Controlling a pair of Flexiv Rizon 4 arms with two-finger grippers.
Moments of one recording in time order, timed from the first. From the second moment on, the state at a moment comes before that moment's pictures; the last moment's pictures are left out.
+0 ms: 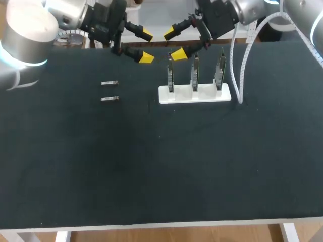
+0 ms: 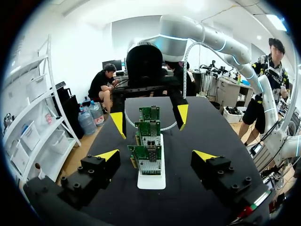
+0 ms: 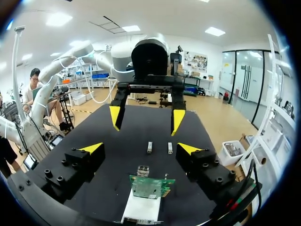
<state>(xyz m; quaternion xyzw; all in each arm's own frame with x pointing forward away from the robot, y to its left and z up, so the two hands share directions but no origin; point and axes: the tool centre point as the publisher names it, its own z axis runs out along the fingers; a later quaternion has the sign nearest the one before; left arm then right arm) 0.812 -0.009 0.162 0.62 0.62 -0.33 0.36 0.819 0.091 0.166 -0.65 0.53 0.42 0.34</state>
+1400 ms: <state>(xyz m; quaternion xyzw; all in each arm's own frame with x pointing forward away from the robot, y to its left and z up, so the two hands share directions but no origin) 0.812 -0.009 0.162 0.62 0.62 -0.33 0.36 0.818 0.092 0.162 -0.65 0.54 0.41 0.34</state>
